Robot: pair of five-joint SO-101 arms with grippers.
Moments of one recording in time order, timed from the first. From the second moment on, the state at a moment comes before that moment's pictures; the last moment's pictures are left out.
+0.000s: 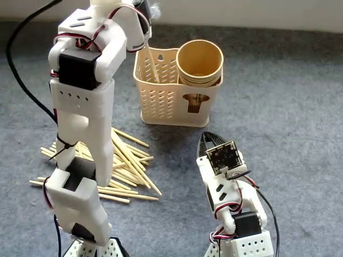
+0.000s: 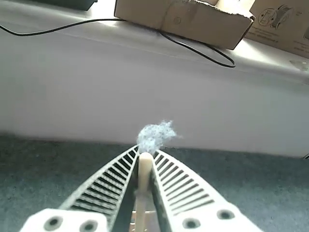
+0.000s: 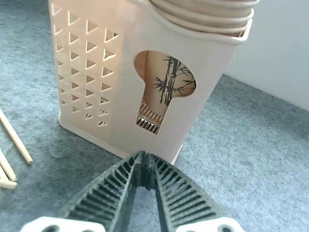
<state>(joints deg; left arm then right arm) 9.8 16.7 -69.2 76.0 22.8 -17.0 -104.6 95.8 32.6 19.2</state>
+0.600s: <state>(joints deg) 0.5 14.6 -77.2 100.6 6.3 -17.0 -104.6 95.8 32.6 19.2</state>
